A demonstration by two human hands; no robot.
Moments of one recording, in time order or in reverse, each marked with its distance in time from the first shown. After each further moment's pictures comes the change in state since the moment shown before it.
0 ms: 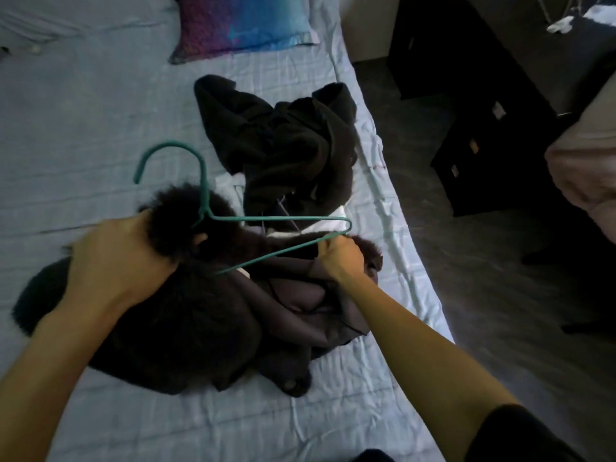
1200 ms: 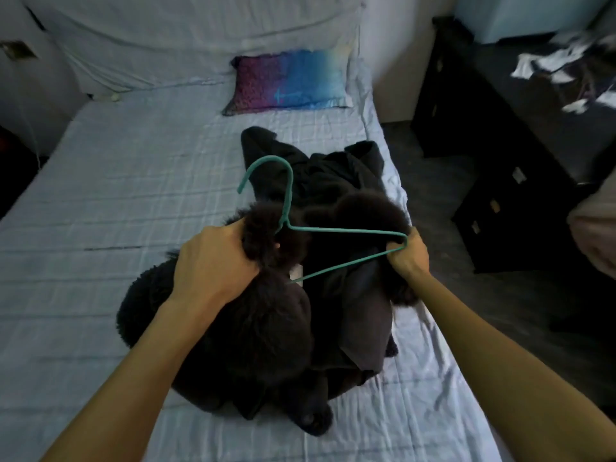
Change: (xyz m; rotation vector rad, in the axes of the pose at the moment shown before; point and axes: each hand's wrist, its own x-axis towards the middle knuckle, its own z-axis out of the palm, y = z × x) left_hand -0.006 0.042 -0.035 -0.233 0.120 0.010; right_hand 0.025 -0.016 -0.099 0.293 0.250 0.086
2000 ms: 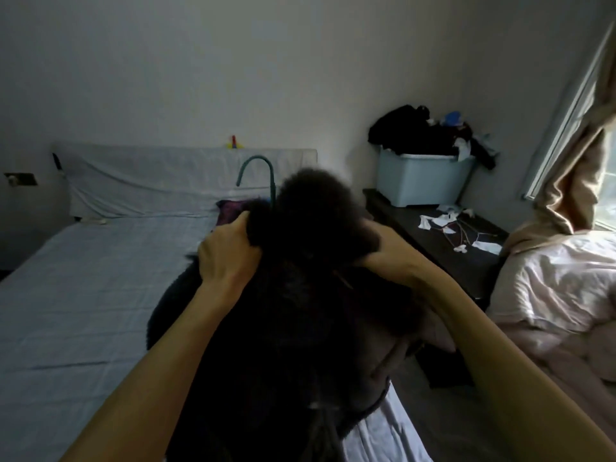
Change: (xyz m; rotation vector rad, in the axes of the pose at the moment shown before) left_hand 0.017 0.007 -0.146 -0.272 0.557 0.088; right_hand -0.180 -0.244 -0.184 -0.057 -0.230 -0.788
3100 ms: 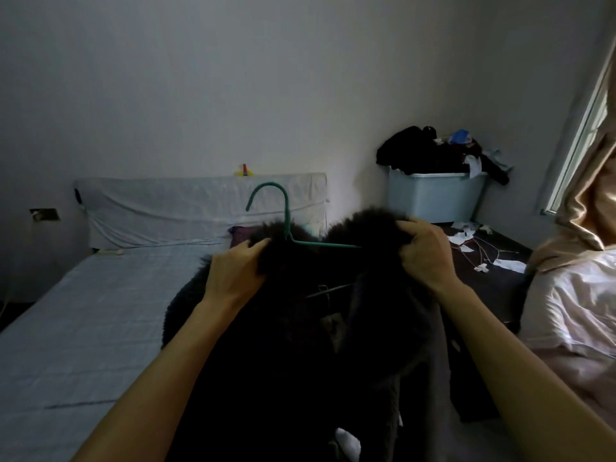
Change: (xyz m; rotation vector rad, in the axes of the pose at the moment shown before) left_hand 0.040 -0.040 0.010 0.064 -0.006 0.471; right_hand 0.041 0.018 -0.016 -0.358 0.640 -0.117
